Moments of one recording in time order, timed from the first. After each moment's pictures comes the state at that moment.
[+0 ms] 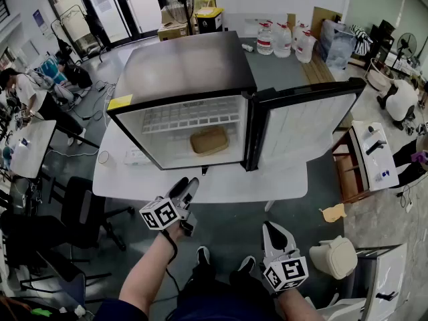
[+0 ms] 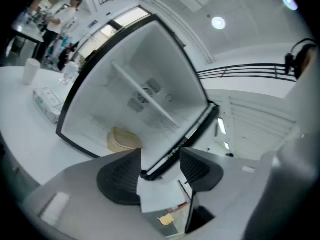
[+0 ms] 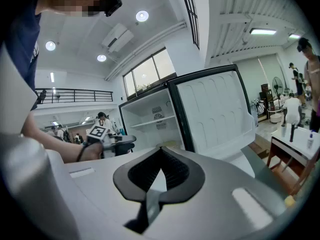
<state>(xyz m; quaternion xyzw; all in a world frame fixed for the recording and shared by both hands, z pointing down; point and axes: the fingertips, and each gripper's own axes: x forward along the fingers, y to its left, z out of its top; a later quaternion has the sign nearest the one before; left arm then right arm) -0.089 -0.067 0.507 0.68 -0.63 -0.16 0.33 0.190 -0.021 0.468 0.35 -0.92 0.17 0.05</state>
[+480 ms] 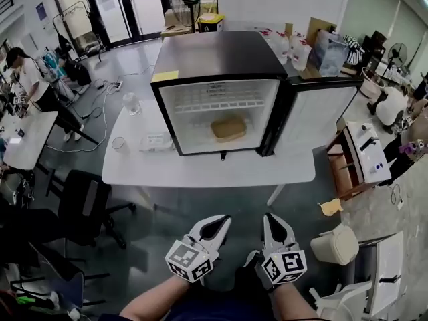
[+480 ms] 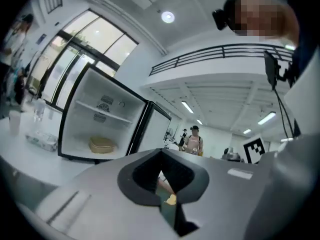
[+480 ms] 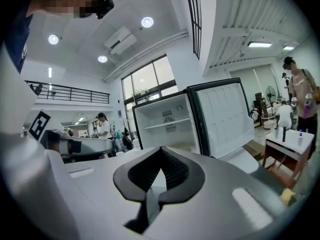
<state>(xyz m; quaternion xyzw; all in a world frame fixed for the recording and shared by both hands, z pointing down) 0.020 0.133 0.429 0.81 -0.55 -0.06 0.18 0.125 0.091 0.447 0.39 -0.91 0.15 0.02</state>
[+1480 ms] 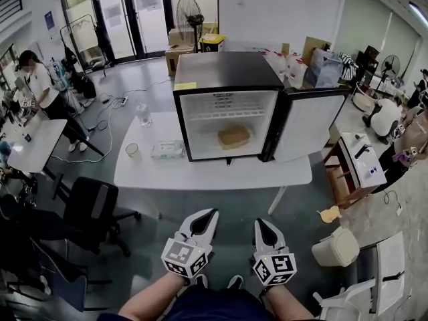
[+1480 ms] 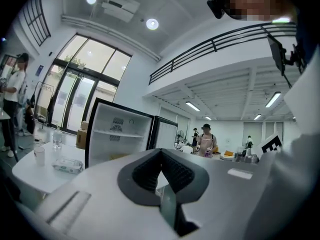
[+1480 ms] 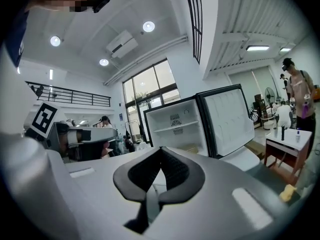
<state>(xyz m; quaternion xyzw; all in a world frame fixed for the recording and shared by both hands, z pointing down) -0.032 0.200 0.379 0.78 -0.61 -0.04 0.10 0.097 0.175 0.423 0.40 -0.91 0.14 0.01</state>
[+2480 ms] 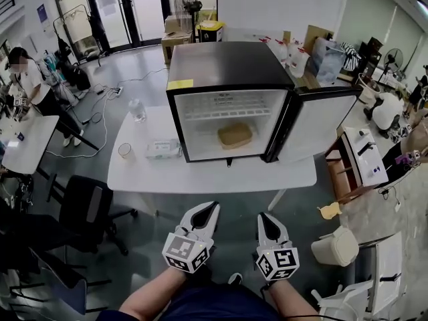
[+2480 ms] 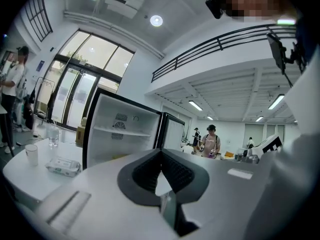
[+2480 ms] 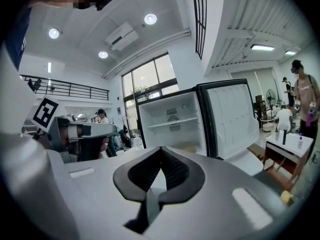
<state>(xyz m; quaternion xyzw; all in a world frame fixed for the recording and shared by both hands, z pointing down) -0.064 0.128 0.397 0.78 -0.61 -0.04 0.12 0.072 0.106 0.443 0.40 -0.90 0.14 0.04</state>
